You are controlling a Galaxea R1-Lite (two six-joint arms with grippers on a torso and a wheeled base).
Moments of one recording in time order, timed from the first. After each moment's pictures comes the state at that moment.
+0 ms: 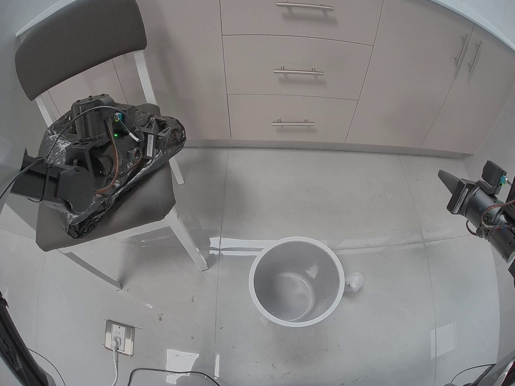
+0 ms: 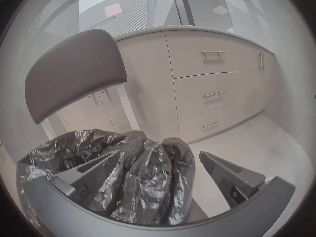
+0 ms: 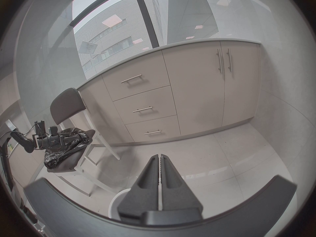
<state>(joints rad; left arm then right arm) -0.20 1.96 -1.22 -0.68 0.12 0.22 0.16 1.44 -0.46 -0.99 0.00 0.20</state>
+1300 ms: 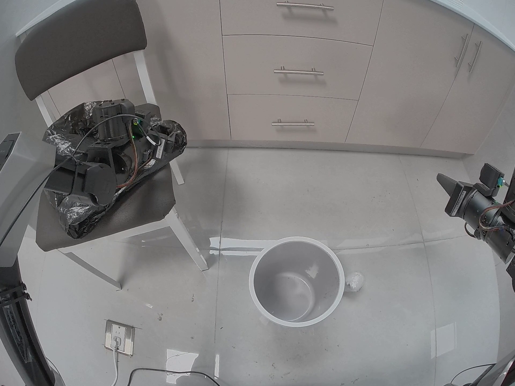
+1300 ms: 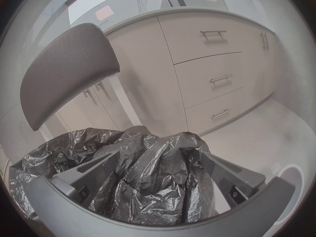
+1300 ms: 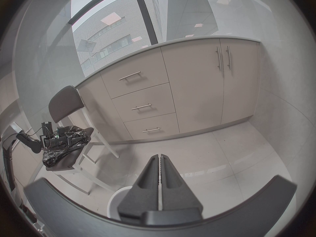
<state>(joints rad) -0.20 2.13 -1.41 -0.65 0.20 0.33 0.15 1.46 -0.45 -0.99 0.00 0.20</state>
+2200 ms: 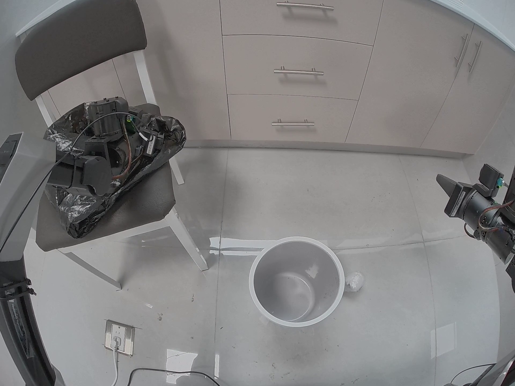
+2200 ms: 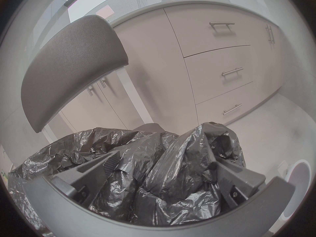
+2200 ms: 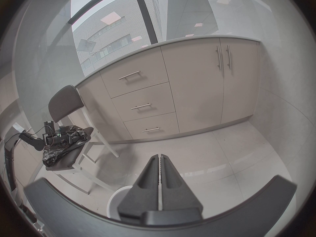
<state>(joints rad) -0.14 2.18 -1.52 -0.59 0.21 0.37 0.15 1.46 -0.45 -1.00 0.00 0.20</state>
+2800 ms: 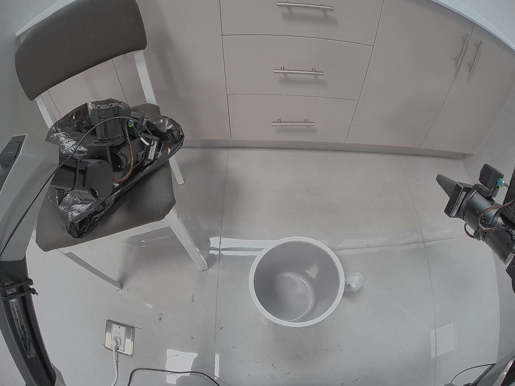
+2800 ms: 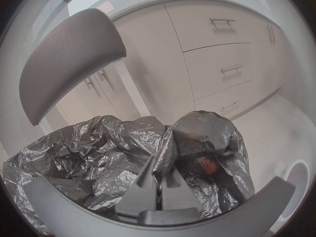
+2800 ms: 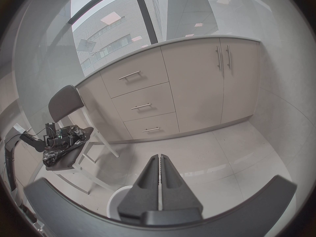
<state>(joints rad) -0.14 2.19 -1.51 -0.58 0.20 0.34 0.15 1.46 -0.45 -1.00 0.00 0.20</state>
